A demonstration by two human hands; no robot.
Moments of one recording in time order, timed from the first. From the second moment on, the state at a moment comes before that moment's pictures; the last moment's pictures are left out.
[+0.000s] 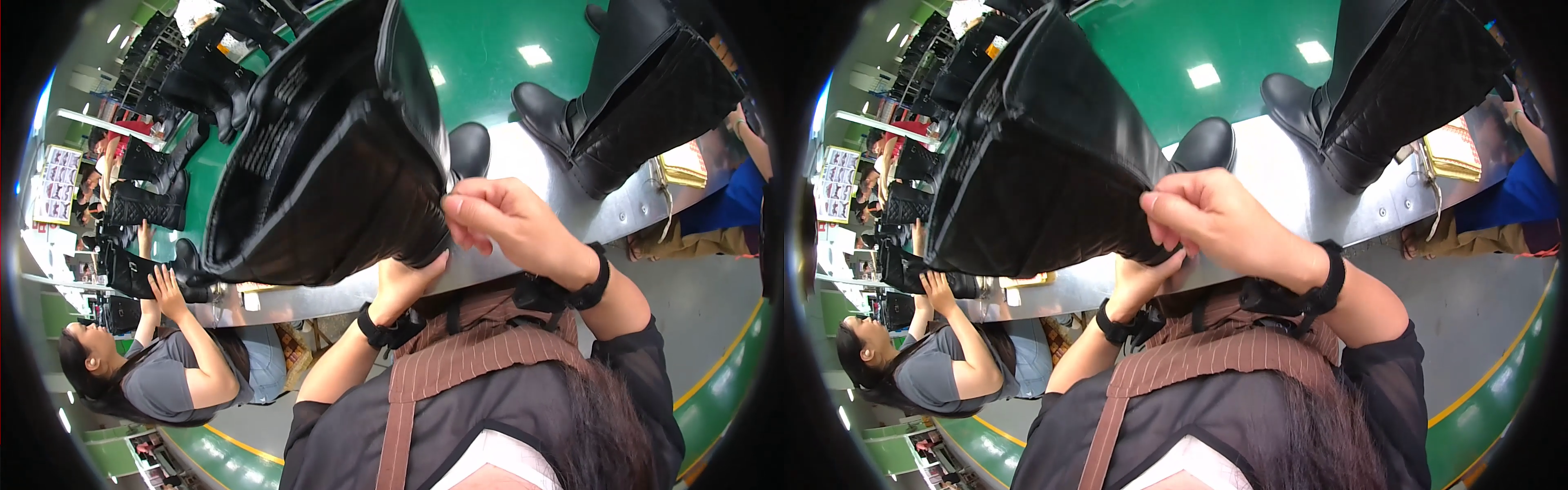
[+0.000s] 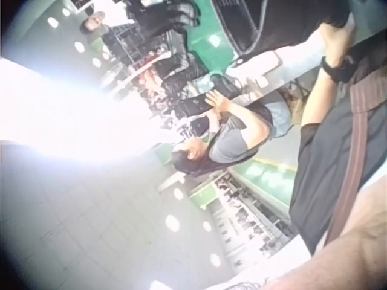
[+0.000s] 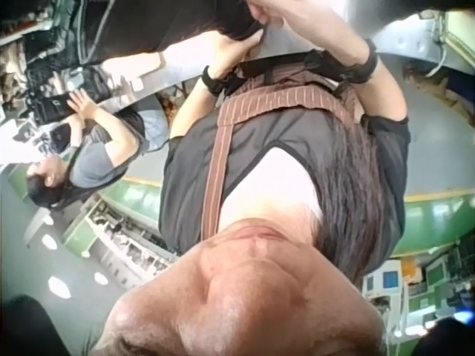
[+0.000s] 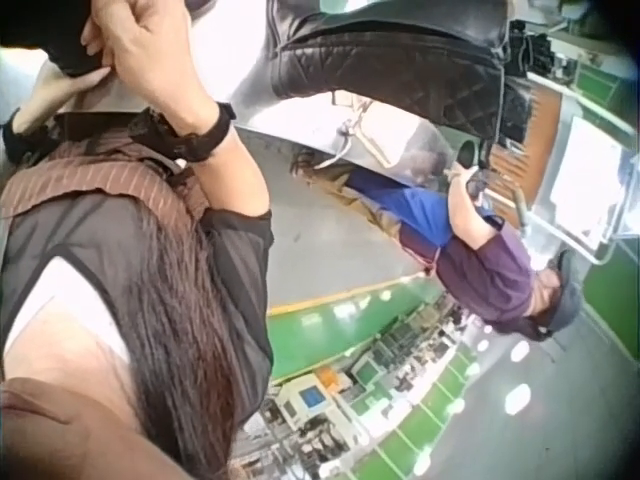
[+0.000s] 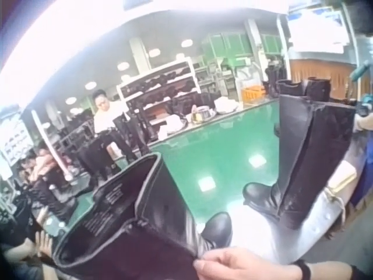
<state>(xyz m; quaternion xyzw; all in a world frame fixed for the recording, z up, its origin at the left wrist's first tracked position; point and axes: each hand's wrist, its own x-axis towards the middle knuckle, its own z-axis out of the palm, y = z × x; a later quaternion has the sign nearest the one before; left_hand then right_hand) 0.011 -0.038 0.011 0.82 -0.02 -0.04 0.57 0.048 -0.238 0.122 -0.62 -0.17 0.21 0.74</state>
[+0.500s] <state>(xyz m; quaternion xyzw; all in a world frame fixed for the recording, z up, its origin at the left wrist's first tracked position) 0.011 -0.035 0.001 0.76 -0.04 -0.04 0.65 0.037 -0.254 0.209 -0.58 -0.25 0.16 0.75</state>
